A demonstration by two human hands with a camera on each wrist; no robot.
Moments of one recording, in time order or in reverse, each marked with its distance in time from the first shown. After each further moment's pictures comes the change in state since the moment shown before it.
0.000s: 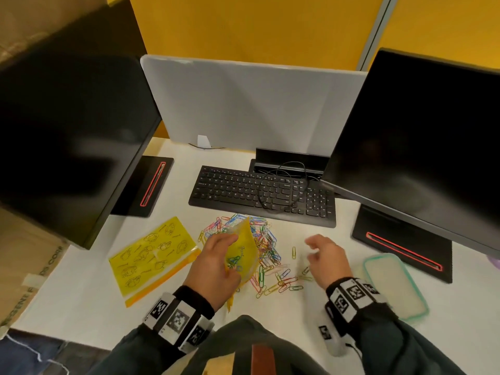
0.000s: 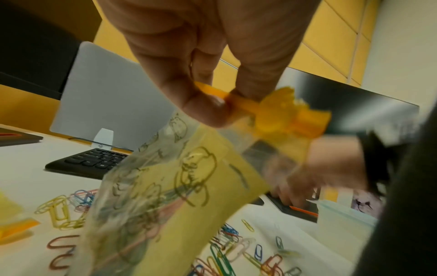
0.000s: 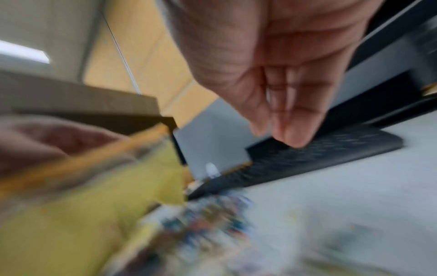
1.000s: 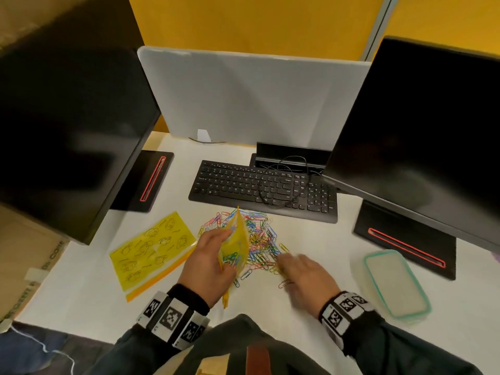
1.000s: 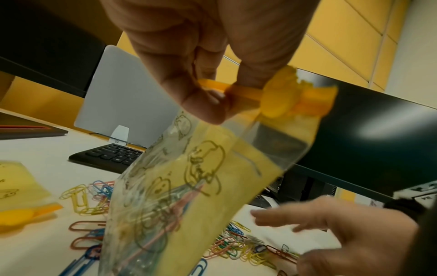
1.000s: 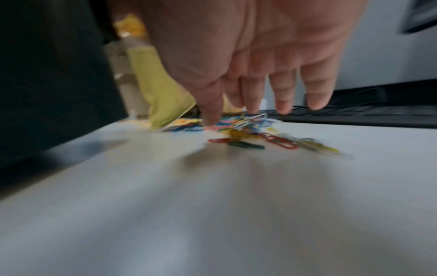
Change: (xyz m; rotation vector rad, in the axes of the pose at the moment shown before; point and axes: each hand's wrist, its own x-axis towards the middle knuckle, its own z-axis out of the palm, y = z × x) left_hand -0.002 -0.002 -0.004 -0.033 0.053 0.002; right_hand -0.021 0.031 0.039 -0.491 -0.376 -0.422
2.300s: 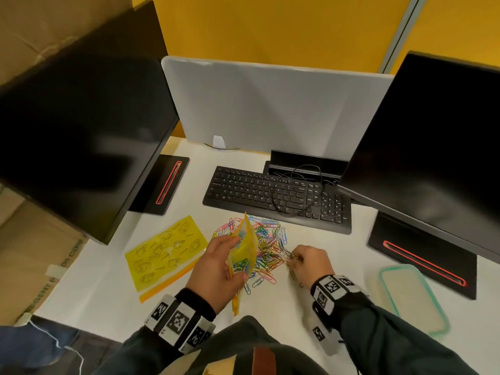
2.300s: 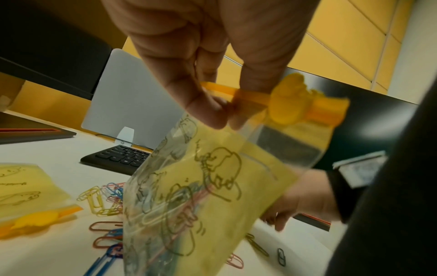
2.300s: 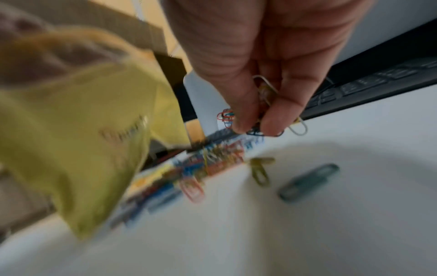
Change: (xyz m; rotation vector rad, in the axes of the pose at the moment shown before) left_hand -0.003 -0.007 -0.009 -0.035 -0.012 -0.028; right_hand 0.056 -0.017 -0.027 0.360 0.192 0.306
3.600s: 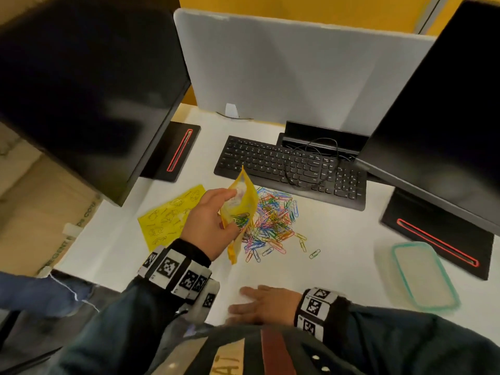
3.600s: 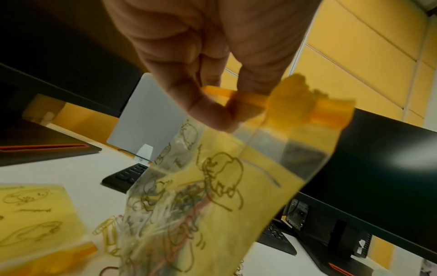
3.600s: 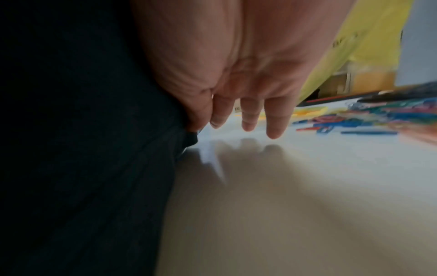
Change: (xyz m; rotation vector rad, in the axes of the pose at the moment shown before) left_hand 0.008 -0.007 -0.031 -0.018 0.148 -0.023; right_hand -0.075 -0.032 0.076 -0.642 -0.848 -1.111
